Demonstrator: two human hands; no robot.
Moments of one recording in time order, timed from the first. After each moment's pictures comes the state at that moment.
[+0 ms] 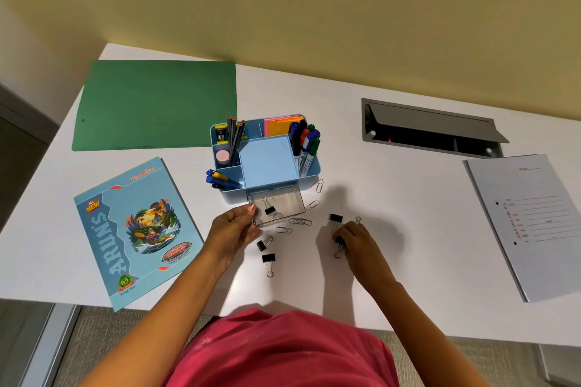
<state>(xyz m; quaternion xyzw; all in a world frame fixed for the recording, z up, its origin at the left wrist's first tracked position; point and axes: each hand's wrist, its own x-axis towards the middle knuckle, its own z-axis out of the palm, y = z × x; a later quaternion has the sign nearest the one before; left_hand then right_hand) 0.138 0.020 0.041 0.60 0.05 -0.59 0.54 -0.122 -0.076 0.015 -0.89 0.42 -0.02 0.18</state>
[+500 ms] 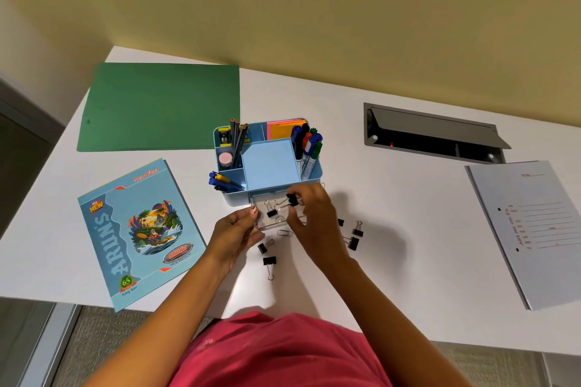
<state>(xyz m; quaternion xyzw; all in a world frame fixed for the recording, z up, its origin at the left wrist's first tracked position) 0.134 0.019 0.045 0.60 0.04 -0.58 0.54 -0.010 -0.066 0.072 -0.85 0.39 -0.23 0.27</state>
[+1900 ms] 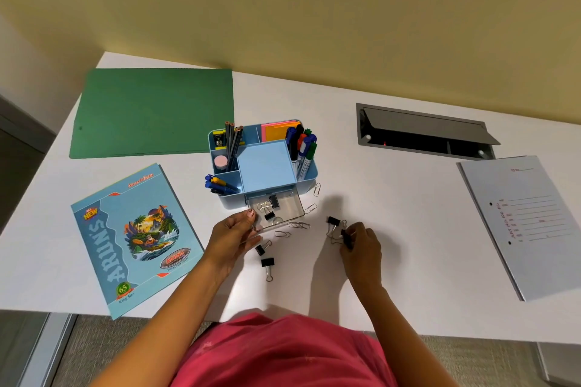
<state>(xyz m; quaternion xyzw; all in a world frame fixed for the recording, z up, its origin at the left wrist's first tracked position) 0.132 0.022 0.045 0.60 0.02 -0.59 0.54 -0.107 -0.065 0.009 -0.70 0.66 -0.13 0.25</state>
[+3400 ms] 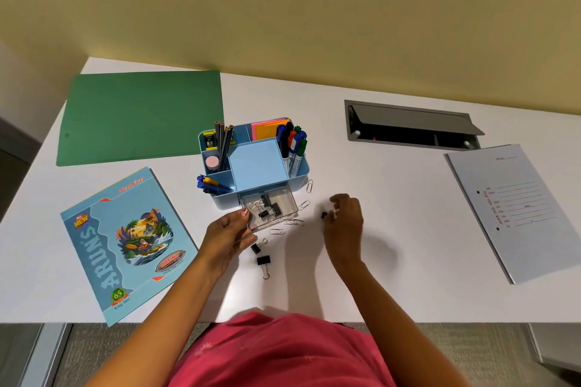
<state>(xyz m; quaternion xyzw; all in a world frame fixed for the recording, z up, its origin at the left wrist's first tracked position) 0.138 0.024 0.032 0.59 0.01 -0.60 0.53 -0.063 -0.075 0.030 -0.71 0.60 -0.30 0.21</state>
